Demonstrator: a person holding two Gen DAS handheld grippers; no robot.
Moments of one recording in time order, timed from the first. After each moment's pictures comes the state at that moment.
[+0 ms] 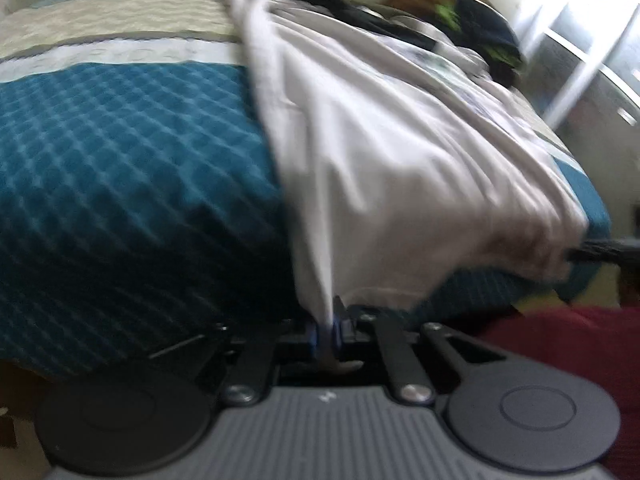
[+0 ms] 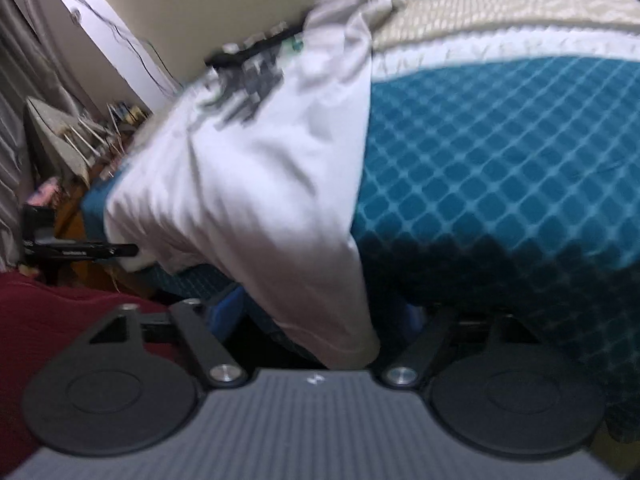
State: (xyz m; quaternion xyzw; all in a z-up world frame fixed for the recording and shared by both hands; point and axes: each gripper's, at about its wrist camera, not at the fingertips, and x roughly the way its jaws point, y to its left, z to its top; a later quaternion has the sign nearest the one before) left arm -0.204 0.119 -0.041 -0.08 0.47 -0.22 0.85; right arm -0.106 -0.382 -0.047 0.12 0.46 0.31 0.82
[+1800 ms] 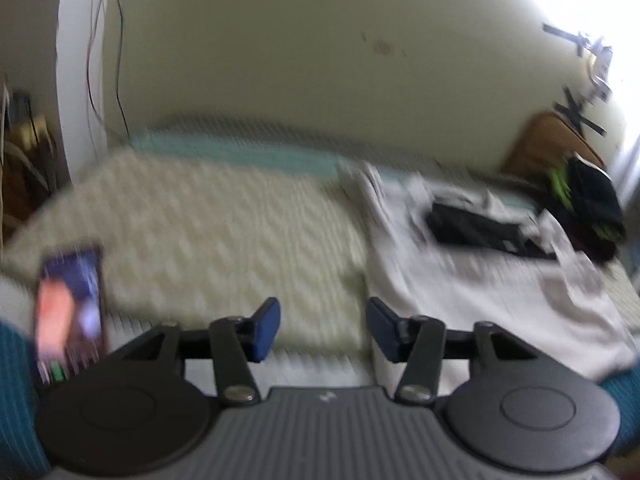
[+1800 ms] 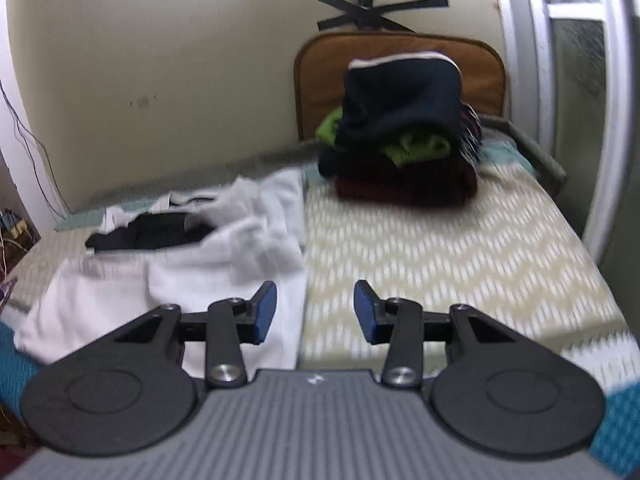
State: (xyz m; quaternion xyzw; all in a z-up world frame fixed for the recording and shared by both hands) left arm -0.072 0.197 0.095 -0.08 0.34 -0.03 0.94; right arm 0.049 -0.374 0.076 0.07 0.28 0.12 0.95
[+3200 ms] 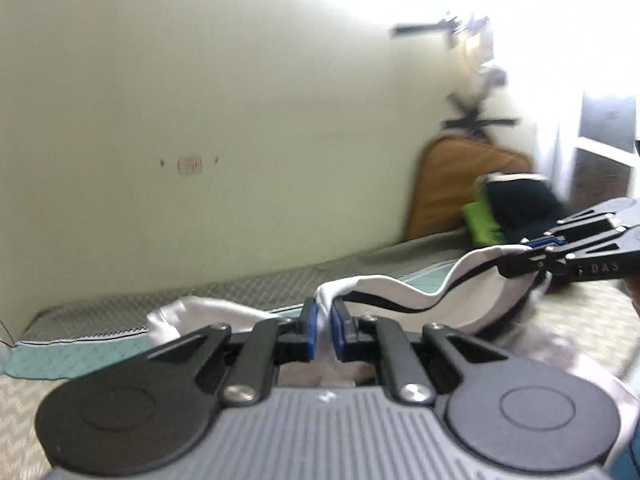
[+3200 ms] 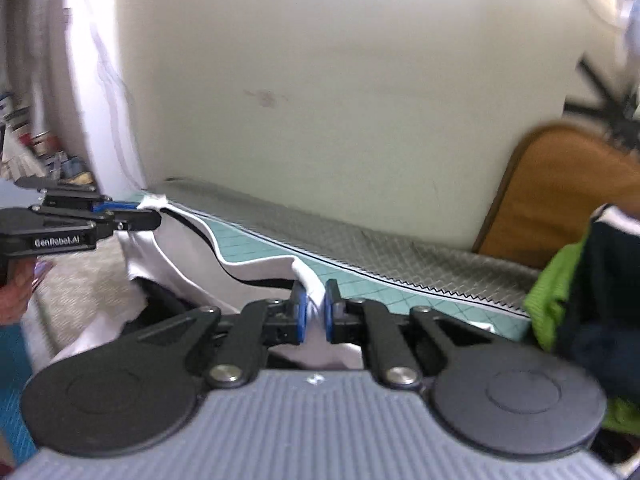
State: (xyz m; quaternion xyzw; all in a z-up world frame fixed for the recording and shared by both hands) left arm 0.040 0.033 0.149 0.06 0.23 -0.17 0.96; right arm 0.131 -0.244 0.160 -0.07 0.25 0.30 0.92
